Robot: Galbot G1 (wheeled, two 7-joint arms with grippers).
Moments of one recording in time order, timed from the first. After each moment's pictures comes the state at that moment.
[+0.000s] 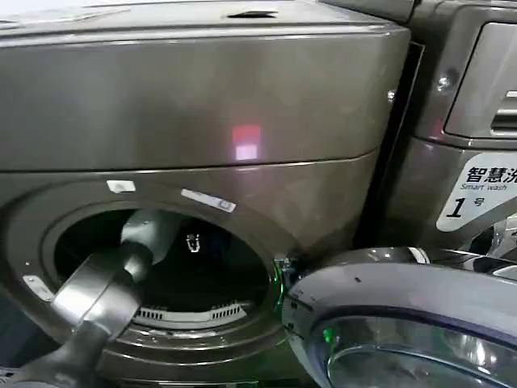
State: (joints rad) left arm -0.19 -1.44 0.29 -0.15 0.71 -0.04 1.02; right arm -1.94 0.92 2.77 1.90 1.03 -0.31 -0.05
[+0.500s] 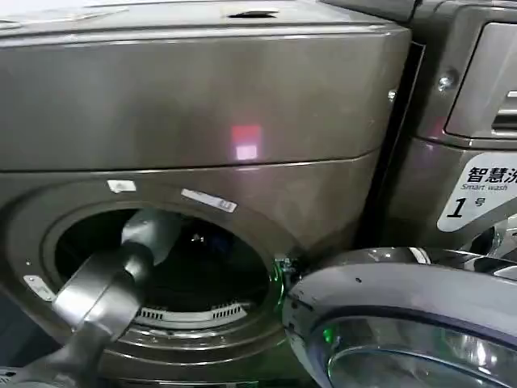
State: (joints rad) left arm -0.13 -1.42 0.12 -0.24 0.50 0.09 0.86; right arm -1.92 0.92 2.75 1.90 1.03 -0.31 -0.05
